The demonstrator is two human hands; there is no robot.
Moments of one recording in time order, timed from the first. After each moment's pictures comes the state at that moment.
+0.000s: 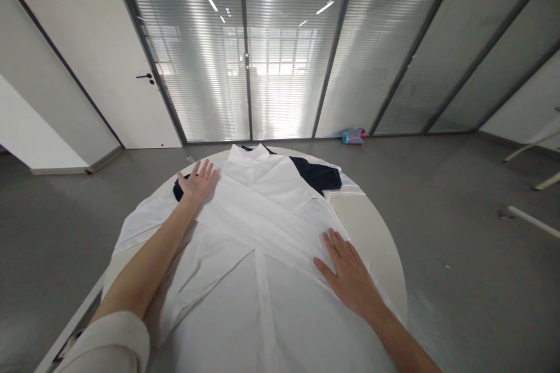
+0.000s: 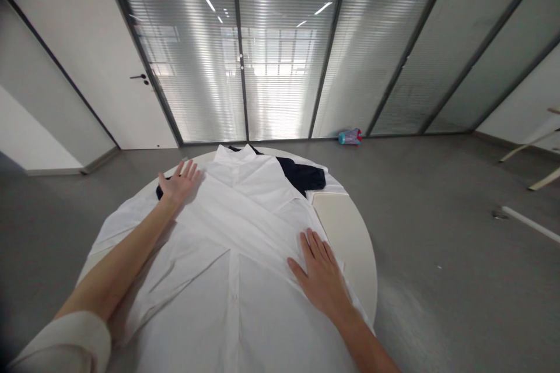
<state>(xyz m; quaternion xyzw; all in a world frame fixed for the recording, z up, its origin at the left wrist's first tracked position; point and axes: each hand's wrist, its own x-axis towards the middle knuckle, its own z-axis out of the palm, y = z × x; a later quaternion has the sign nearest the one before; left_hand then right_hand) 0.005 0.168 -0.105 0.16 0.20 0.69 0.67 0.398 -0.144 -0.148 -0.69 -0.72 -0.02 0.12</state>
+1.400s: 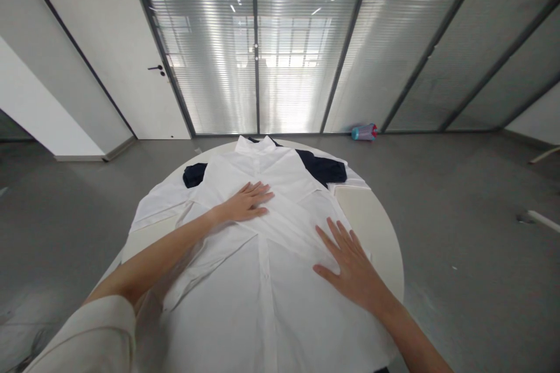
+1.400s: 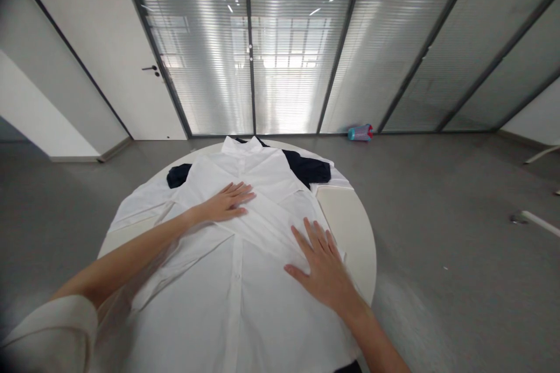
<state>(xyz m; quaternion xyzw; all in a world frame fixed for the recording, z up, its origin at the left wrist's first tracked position) 0.082 0.065 -0.116 0.95 0.28 0.10 0.11 0.402 -0.157 -0.123 -0.61 -0.78 0.00 0.12</state>
